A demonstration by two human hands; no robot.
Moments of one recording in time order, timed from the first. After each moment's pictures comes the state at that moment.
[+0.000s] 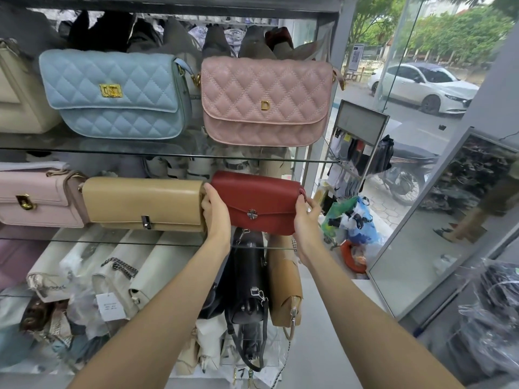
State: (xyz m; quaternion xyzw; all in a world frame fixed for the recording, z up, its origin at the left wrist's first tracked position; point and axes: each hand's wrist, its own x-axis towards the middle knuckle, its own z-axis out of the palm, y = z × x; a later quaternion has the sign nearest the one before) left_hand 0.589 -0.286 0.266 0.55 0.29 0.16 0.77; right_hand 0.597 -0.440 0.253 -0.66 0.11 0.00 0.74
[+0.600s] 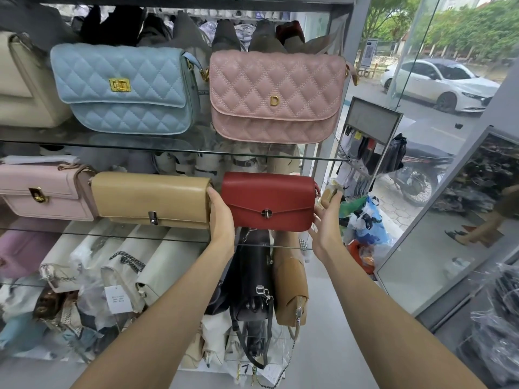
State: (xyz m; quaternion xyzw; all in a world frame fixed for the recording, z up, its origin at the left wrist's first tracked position) left_hand 0.587 -0.278 0.246 0.57 0.26 0.15 0.76; right_hand 0.612 -0.462 0.247 -0.57 0.13 0.00 0.81
